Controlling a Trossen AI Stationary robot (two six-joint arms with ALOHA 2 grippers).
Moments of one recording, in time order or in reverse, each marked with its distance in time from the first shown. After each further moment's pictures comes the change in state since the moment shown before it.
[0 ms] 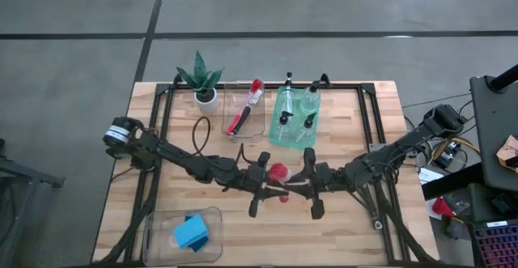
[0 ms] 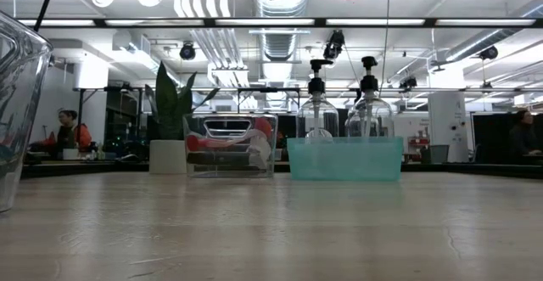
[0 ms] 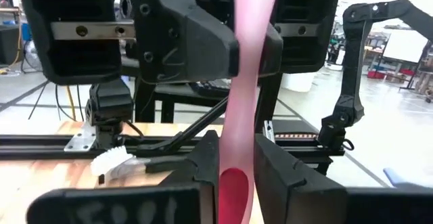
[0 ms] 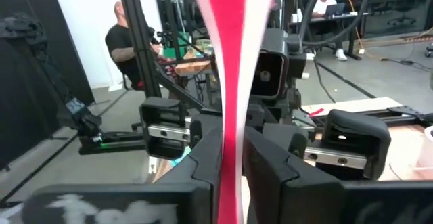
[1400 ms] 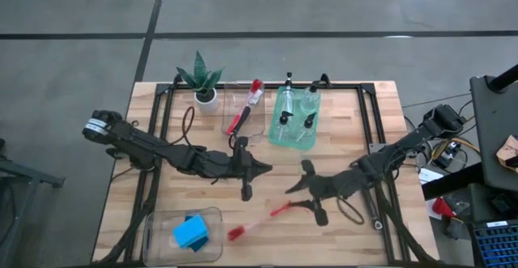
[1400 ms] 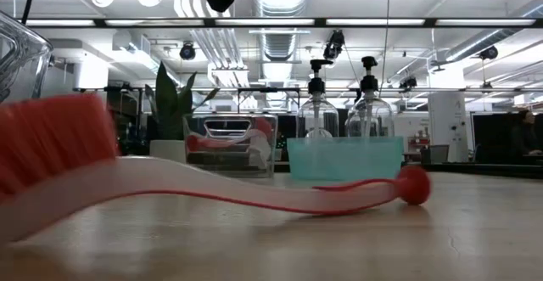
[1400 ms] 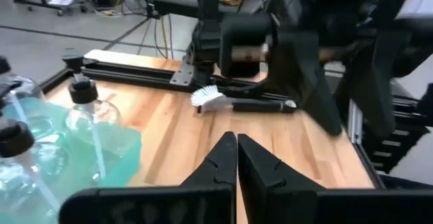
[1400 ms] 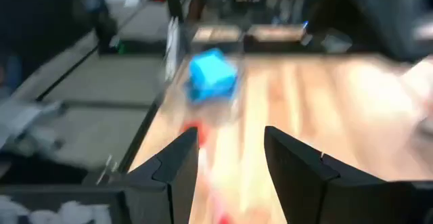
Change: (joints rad) left arm 0.005 -0.228 -0.035 -0.482 -0.282 -0.067; right arm 0.011 0.007 0.000 -0.324 -0.142 0.069
